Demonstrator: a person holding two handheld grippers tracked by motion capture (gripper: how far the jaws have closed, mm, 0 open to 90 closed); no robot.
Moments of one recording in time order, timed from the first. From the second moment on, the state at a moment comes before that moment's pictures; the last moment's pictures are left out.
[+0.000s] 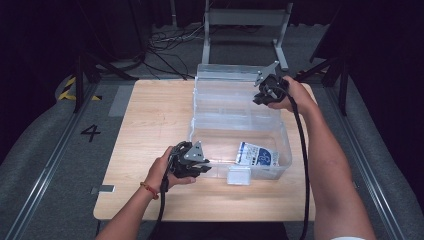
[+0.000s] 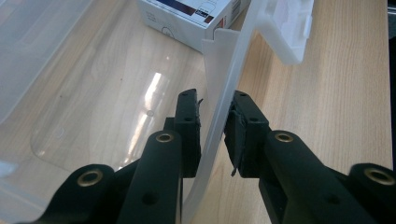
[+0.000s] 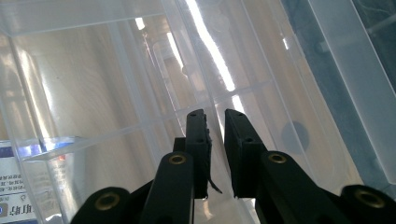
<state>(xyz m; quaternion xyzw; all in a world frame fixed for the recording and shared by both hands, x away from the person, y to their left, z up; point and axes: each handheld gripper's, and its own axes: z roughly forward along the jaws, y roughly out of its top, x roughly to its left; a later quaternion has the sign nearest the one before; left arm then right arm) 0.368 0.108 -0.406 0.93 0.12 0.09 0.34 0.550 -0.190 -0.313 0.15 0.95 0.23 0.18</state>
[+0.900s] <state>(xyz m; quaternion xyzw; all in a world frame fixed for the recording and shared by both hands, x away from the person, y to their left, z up) 0.368 0.104 -0.410 0.93 0.12 0.08 0.35 0.534 -0.194 -0.304 0.13 0.94 0.27 0.16</state>
